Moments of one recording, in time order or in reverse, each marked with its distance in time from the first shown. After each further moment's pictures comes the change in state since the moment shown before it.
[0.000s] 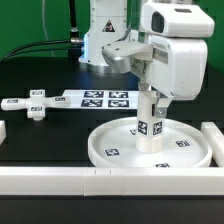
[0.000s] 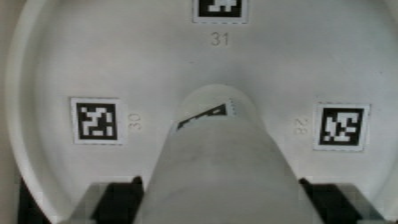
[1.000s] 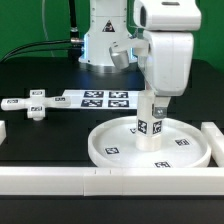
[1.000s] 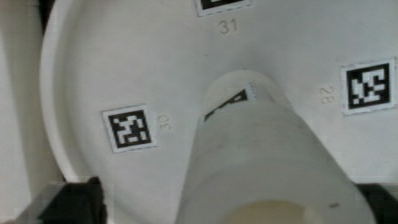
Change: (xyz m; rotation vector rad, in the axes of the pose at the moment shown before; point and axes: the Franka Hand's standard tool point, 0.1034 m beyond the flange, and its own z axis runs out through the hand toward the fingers) arm 0.003 0.006 -0.004 -0.020 0.012 0.099
